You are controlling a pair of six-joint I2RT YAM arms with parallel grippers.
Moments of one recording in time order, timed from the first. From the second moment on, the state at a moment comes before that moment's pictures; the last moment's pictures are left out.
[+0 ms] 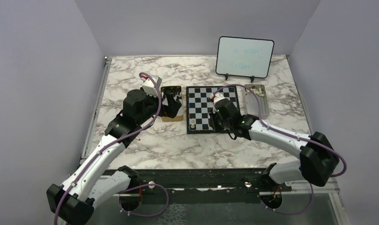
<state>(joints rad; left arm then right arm) -0.50 0.95 0.91 -0.24 0.14 -0.32 0.78 1.33 0.83 -0.22 0.13 0.26</state>
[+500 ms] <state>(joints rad) -0.50 0.84 0.75 -0.30 0.01 -0.18 0.79 1.48 0.89 -0.24 0.20 0.28</state>
